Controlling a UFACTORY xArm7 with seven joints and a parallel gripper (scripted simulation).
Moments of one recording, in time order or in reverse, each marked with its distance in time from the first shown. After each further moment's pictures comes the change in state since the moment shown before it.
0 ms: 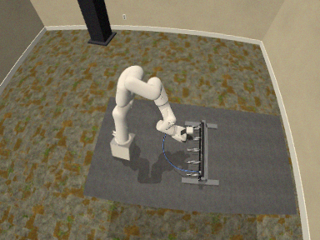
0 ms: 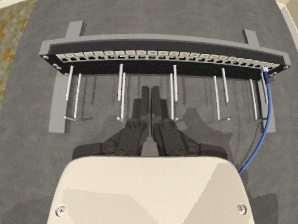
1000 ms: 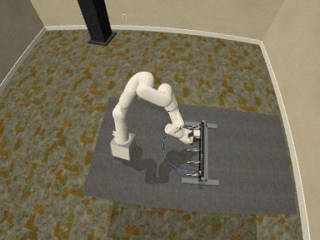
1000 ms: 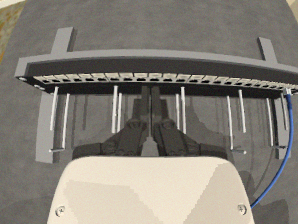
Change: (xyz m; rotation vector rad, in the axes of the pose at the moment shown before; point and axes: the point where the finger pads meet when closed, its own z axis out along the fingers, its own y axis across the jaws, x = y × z) arm 0.002 -0.002 0.069 0.003 0.000 0.000
